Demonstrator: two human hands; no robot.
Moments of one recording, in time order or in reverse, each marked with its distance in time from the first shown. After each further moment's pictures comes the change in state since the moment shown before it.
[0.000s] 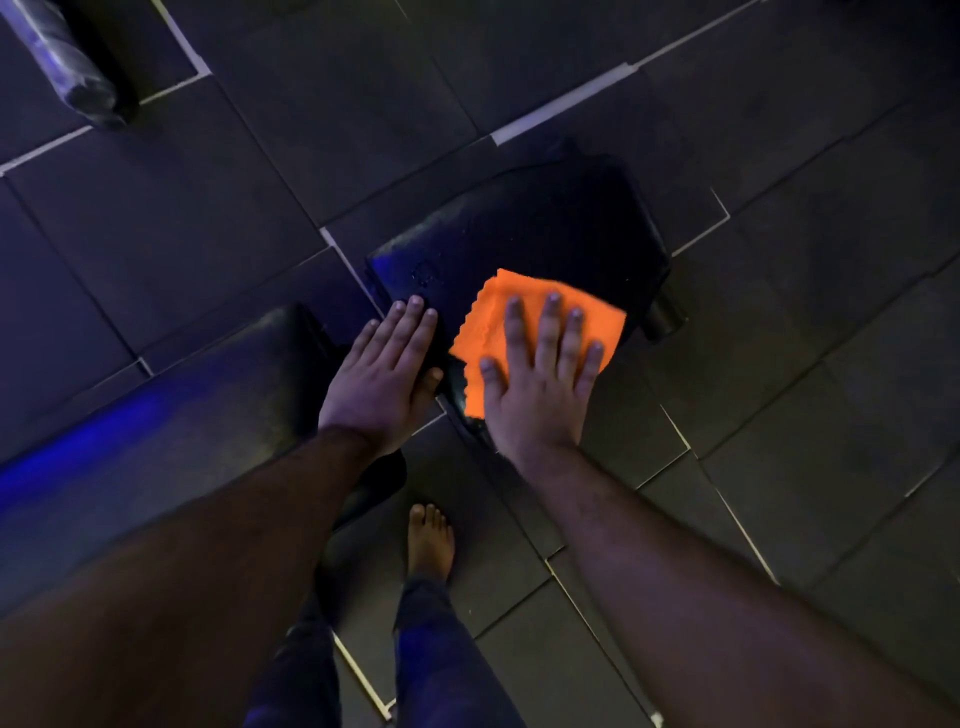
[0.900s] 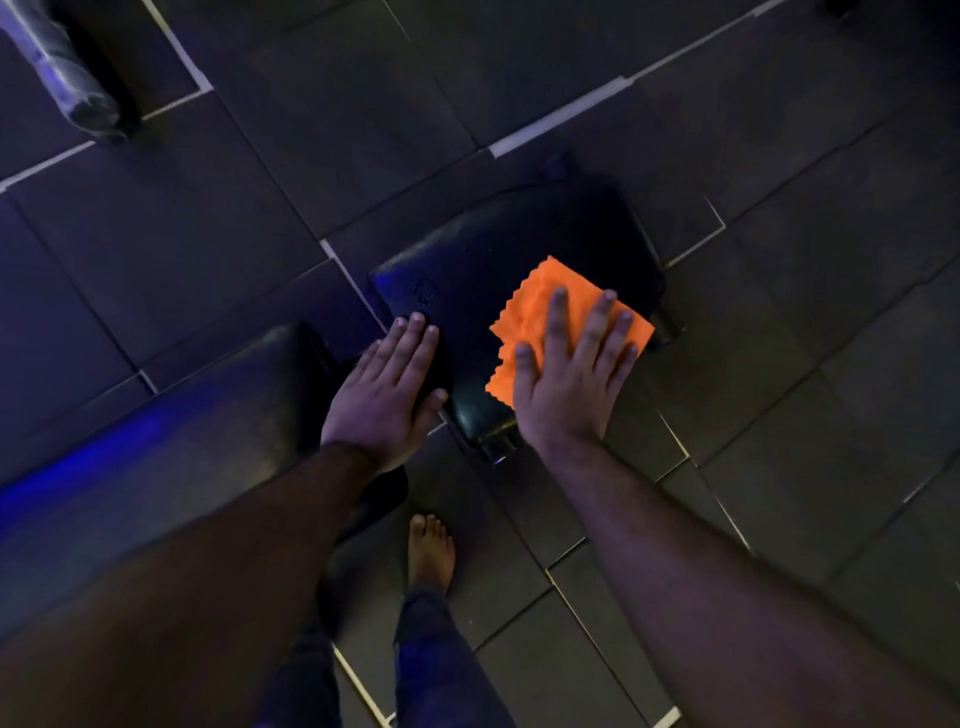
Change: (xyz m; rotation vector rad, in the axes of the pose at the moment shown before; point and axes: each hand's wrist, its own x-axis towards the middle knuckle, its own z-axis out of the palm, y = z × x) left_hand -0.001 -0.002 0.000 -0.011 -0.069 -0.019; right_hand 0.025 0.020 -0.011 0.061 0.078 0.145
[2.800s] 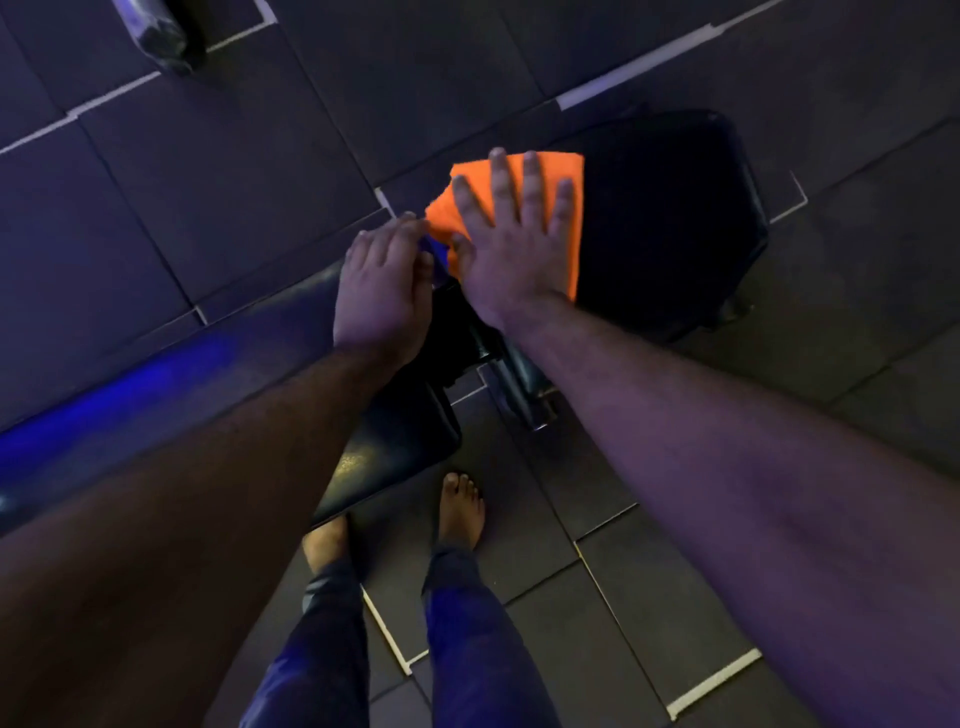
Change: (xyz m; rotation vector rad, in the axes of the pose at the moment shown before) left_hand 0.018 -0.027 -0.061 -0.188 0.275 -0.250; right_hand 0.052 -0.131 0.016 -0.214 -0.078 -0.512
